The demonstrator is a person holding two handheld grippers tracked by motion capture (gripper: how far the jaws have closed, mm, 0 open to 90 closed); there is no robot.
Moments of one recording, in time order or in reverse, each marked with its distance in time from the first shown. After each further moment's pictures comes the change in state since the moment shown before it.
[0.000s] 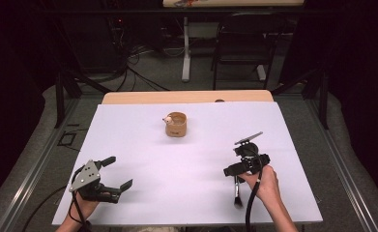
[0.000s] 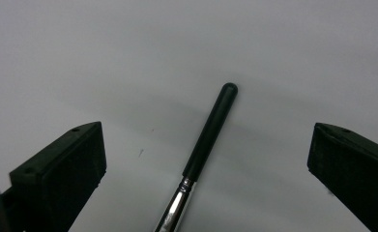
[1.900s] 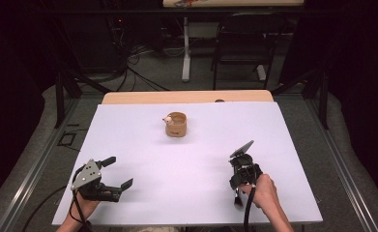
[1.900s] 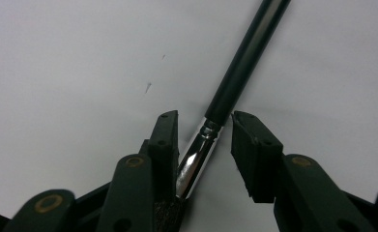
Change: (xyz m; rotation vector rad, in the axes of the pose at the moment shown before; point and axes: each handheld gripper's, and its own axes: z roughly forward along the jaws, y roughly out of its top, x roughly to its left) left arm 0.001 0.000 0.002 0.024 0.013 -0.022; right arm 0.007 -0.018 0.025 0.241 0.030 -0.012
